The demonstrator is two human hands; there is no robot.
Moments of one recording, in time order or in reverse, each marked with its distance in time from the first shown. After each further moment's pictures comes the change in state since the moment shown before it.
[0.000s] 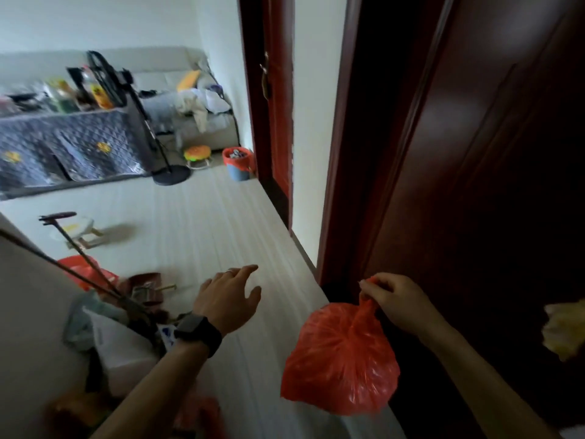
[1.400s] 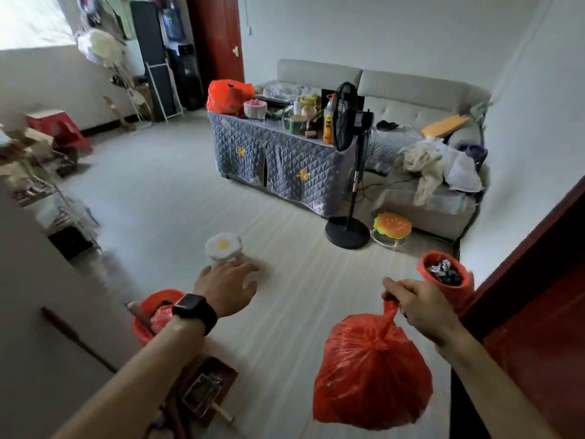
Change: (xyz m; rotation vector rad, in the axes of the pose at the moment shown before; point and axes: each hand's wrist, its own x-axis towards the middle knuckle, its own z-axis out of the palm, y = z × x) left_hand 0.767 -0.562 -0.155 -0.014 0.097 -0.794; right_hand 0.997 -0.555 0.388 0.057 -0.621 -0.425
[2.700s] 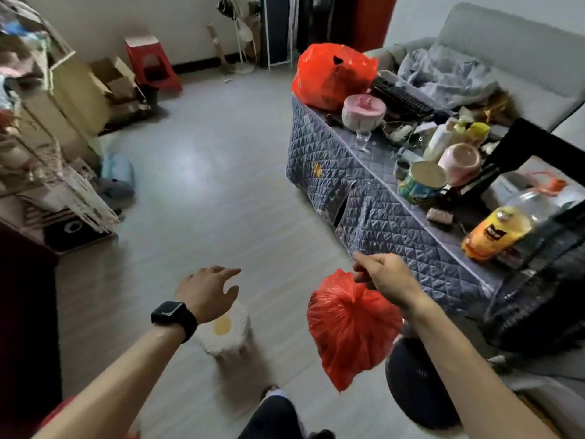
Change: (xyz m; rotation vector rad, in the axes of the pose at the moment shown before) left_hand 0.896 -0.239 -0.039 -0.081 -0.142 -0.576; right_hand 1.082 -0.282 0.279 -0.179 -0.597 -0.006
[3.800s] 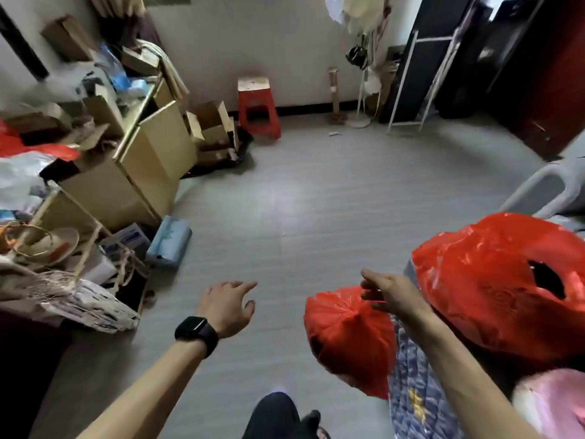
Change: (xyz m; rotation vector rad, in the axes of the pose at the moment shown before) left_hand 0.794 -0.224 -0.300 -0.139 0.075 -0.387; right_hand 0.872 -0.505 0.148 0.060 -0.423 -0.050
